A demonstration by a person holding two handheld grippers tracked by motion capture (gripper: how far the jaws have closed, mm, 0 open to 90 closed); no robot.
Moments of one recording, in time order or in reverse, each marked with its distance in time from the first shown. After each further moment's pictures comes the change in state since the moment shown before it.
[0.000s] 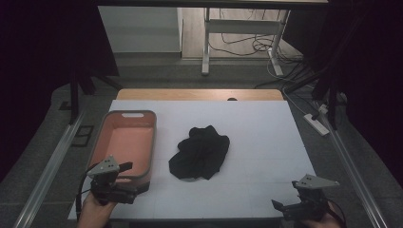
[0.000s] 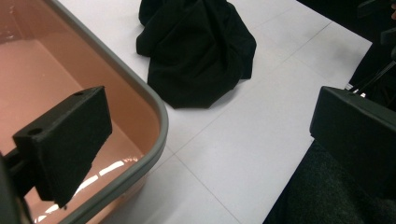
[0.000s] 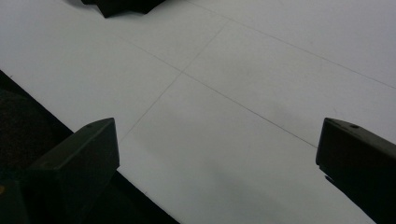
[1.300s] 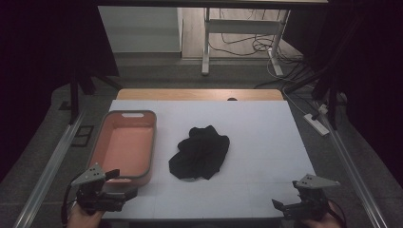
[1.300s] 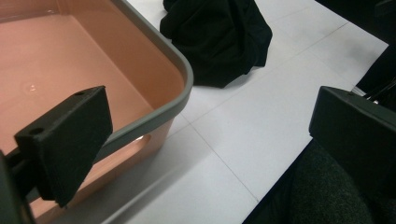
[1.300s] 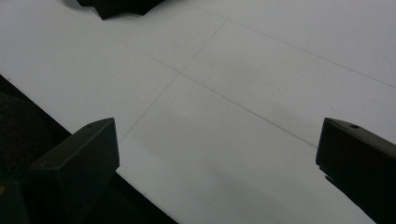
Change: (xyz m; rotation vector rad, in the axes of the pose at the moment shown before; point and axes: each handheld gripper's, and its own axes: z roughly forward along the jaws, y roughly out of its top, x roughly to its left) left arm 0.002 -0.024 -0.025 -0.006 0.059 -0.057; right arm -0.001 0.000 0.000 -0.004 -0.004 0.011
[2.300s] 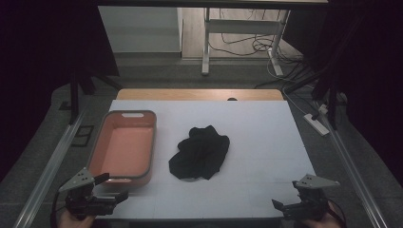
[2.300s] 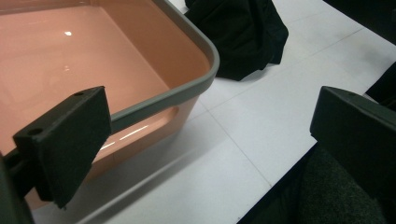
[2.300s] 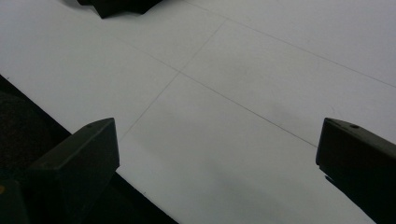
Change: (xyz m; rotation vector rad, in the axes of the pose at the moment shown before) left arm 0.009 -0.017 -0.017 -0.018 0.051 -0.038; right arm 0.000 0.000 0.000 0.004 -0.003 -0.001
